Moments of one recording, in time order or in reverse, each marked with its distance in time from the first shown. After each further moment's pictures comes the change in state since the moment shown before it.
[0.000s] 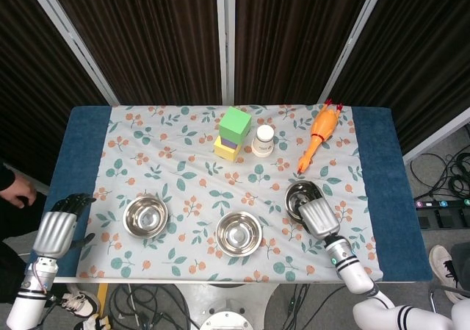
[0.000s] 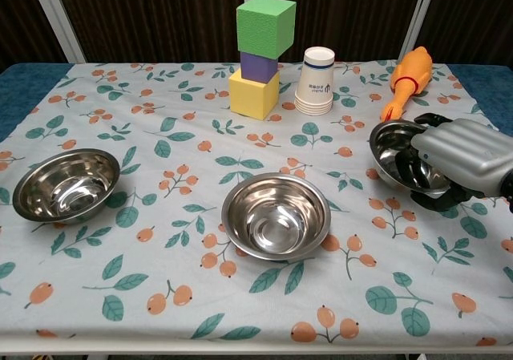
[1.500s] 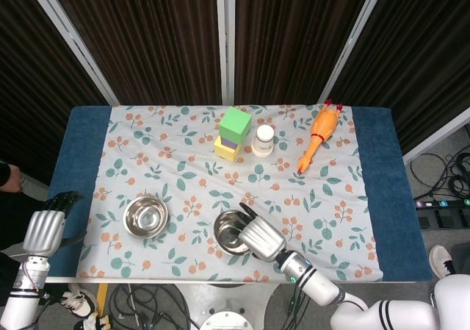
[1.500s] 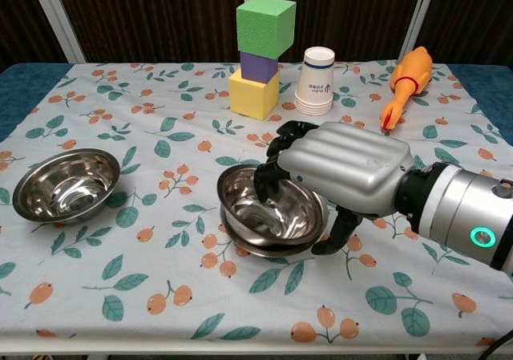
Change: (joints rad) left arm 0.013 0.001 -0.019 0.039 -0.038 -0.003 -0.067; right arm 0.174 -0.006 -0.016 -0.337 -0.040 -0.131 -0.167
